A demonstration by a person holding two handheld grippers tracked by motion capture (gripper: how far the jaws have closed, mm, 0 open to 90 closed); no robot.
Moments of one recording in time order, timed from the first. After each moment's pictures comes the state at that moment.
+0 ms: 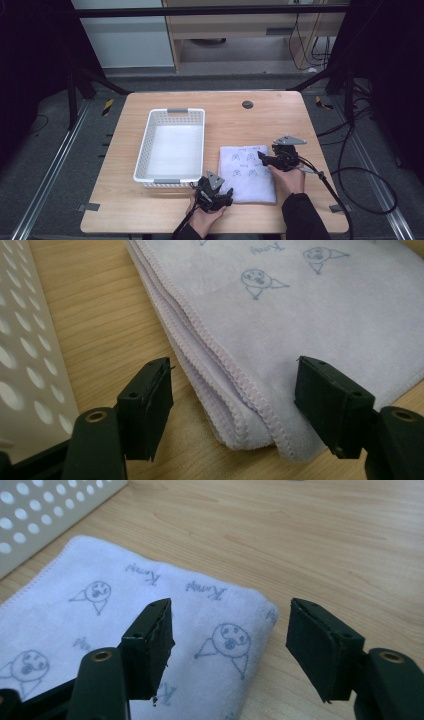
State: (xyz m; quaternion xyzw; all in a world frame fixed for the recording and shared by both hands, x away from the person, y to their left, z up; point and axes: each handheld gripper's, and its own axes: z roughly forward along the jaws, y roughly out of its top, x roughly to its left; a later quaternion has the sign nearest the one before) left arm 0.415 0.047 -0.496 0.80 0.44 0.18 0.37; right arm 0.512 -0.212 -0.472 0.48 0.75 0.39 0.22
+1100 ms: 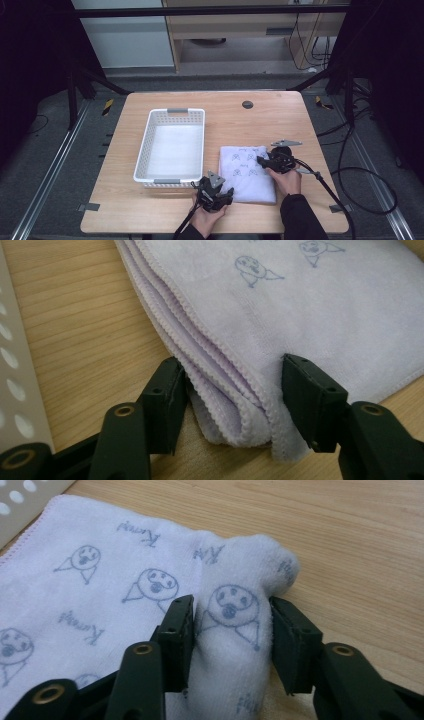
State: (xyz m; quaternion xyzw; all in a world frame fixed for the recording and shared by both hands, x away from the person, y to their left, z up) left arm 0.418 0.044 -0.502 0.80 0.45 0.15 0.38; right arm 0.519 -0.211 -0.496 0.52 0.75 0.38 0.15
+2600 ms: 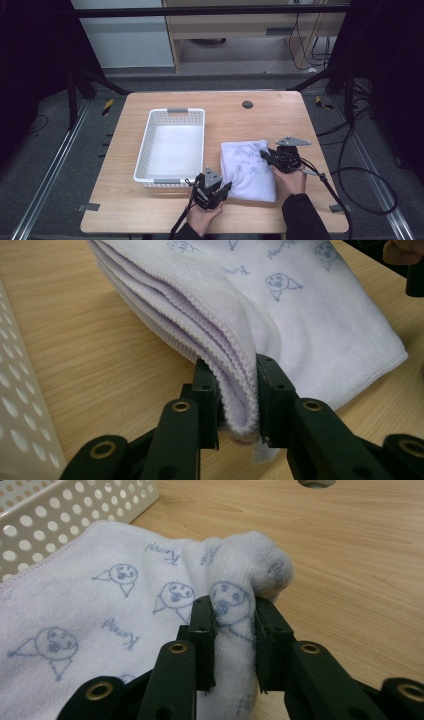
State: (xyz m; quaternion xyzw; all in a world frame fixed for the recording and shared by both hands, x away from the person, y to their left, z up) left arm 0.412 0.054 -0.469 0.79 0.41 0.14 0.44; right arm 0.499 -0.213 -0.458 0.48 0.75 0.43 0.19
